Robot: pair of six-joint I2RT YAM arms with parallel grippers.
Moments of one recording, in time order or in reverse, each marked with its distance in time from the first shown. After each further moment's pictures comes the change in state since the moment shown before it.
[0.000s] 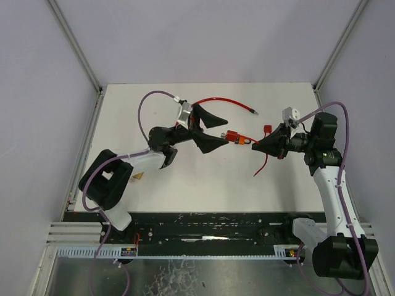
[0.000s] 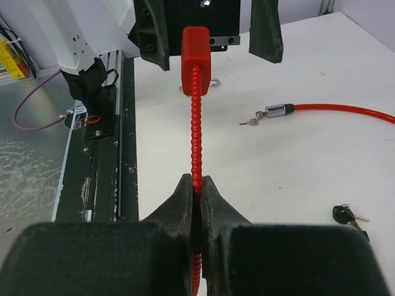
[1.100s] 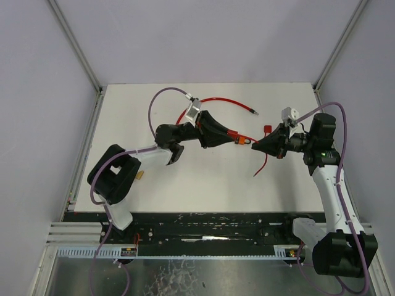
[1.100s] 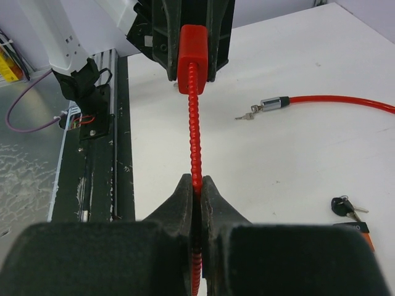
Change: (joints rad) left arm -0.031 0.088 0.103 0.045 0.106 -0.187; right arm -0.005 0.018 -0.025 0.045 0.018 0.023
